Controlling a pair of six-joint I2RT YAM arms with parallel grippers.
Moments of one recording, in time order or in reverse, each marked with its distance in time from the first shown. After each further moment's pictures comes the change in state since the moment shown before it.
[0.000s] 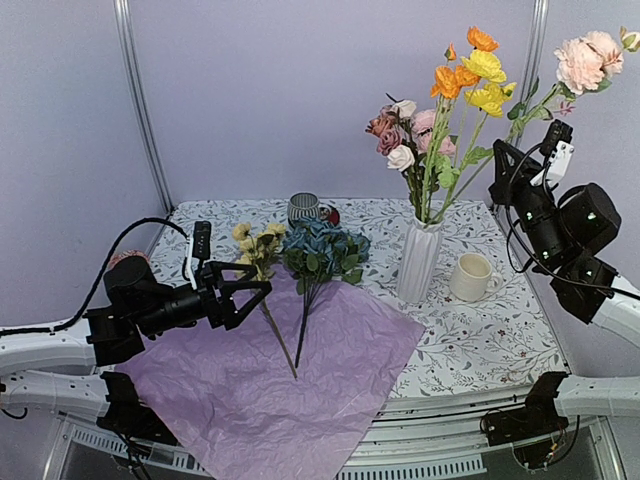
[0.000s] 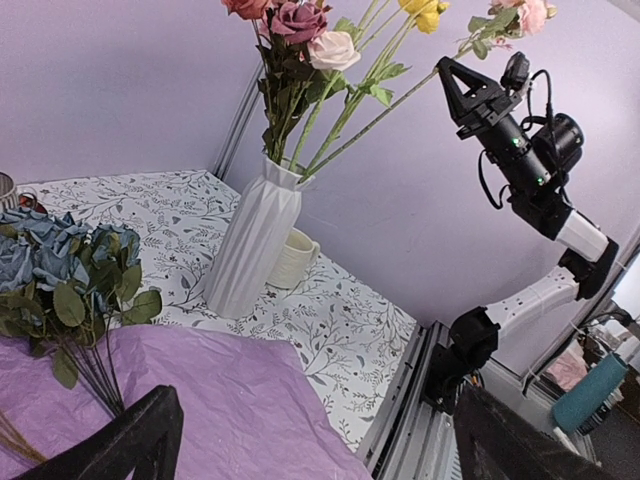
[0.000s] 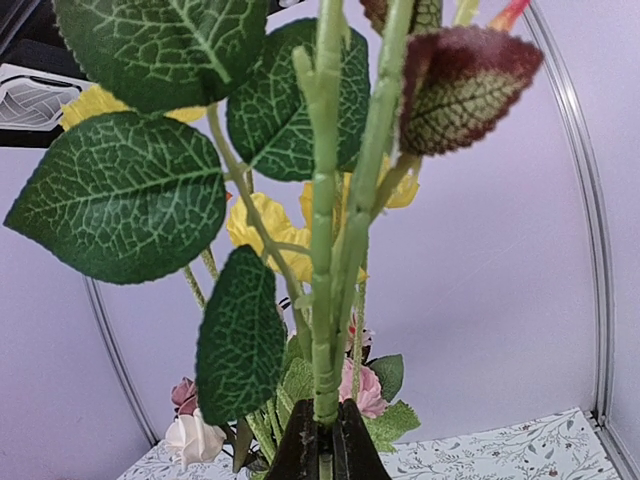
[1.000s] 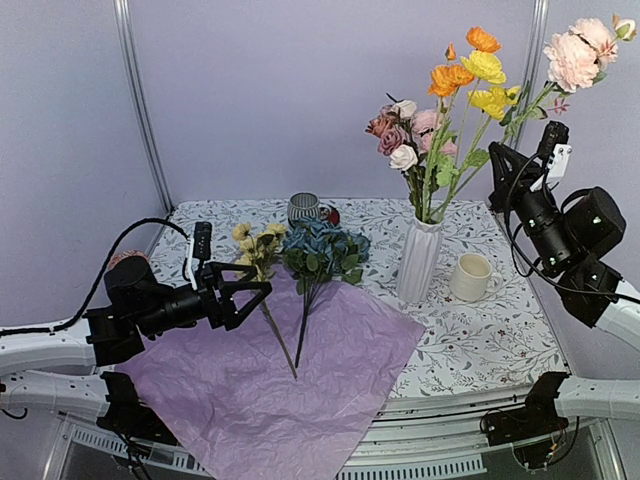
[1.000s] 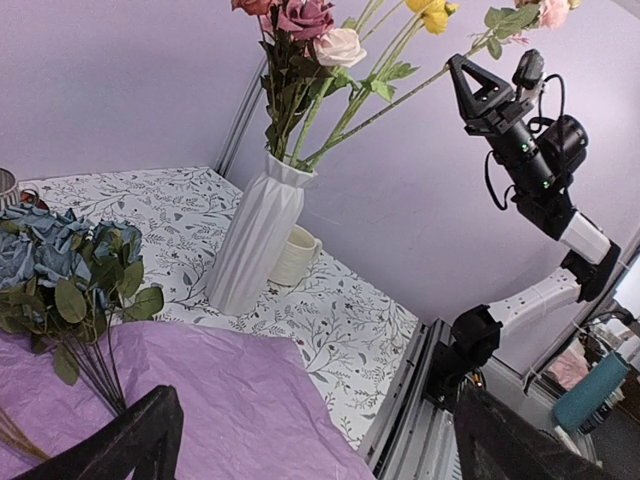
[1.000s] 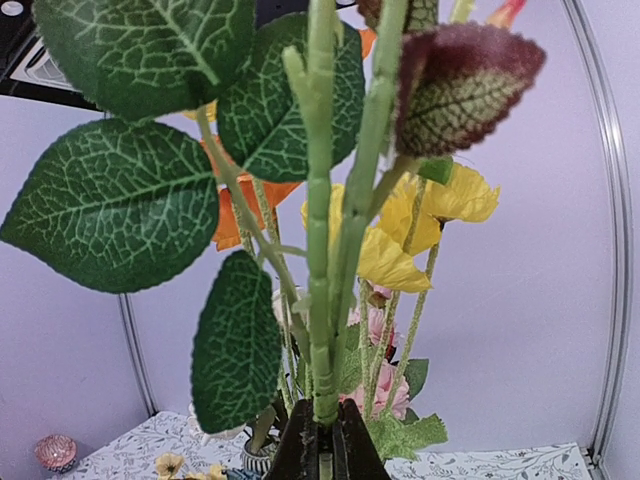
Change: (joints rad) left arm 0.000 -0.002 0.000 -0.011 -0.002 0.000; right arm -0.009 -0.029 -0.025 0.000 -0.130 -0.105
